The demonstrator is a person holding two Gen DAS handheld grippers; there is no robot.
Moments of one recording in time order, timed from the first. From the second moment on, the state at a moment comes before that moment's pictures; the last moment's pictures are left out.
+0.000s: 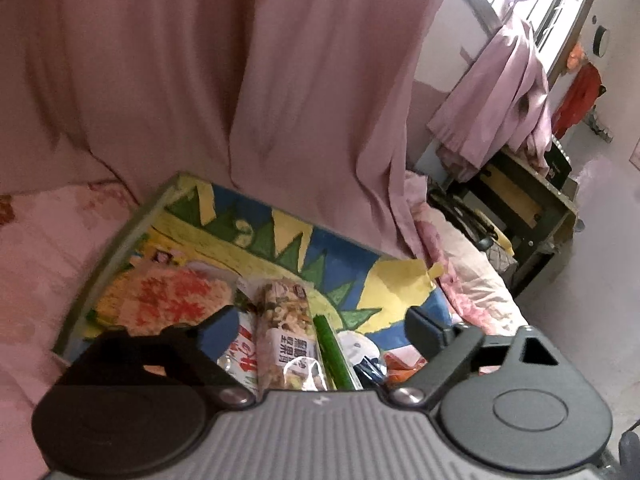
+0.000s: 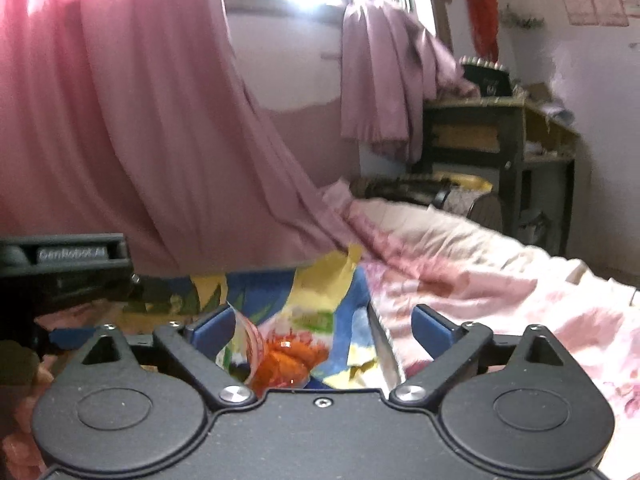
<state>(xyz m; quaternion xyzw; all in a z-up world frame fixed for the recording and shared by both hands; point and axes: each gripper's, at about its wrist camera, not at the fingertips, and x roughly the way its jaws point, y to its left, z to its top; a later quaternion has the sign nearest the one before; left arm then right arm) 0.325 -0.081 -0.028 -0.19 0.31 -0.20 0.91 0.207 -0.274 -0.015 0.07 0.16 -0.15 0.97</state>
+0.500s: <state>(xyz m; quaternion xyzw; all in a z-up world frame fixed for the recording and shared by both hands) 0.244 -0.052 0.019 -0.16 0.25 -0.15 0.94 0.132 -0.275 0.026 0.08 0.10 -0.13 0.98</state>
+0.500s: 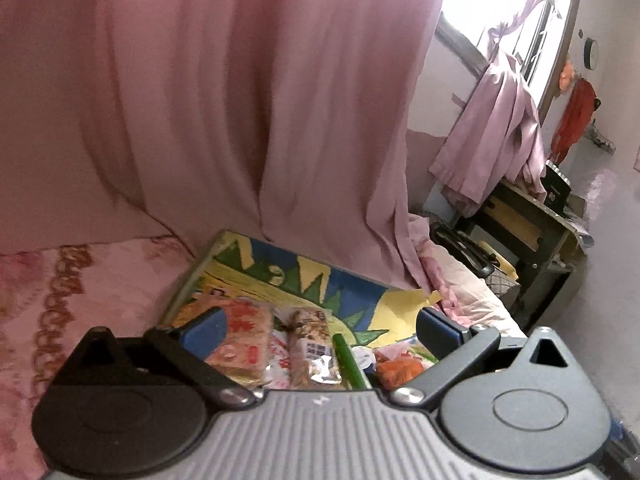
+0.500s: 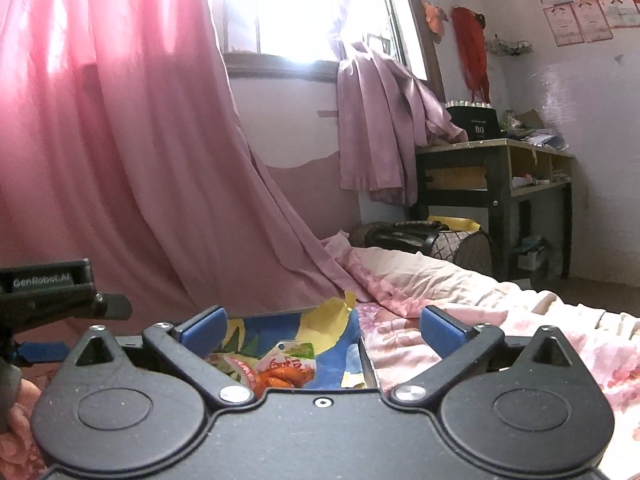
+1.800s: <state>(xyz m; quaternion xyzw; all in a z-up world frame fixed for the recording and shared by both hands) 0.066 -0.009 0.014 -0.02 0.25 -0.10 0.96 0.001 -0.234 0.035 0.10 0.16 -0.07 0.98</state>
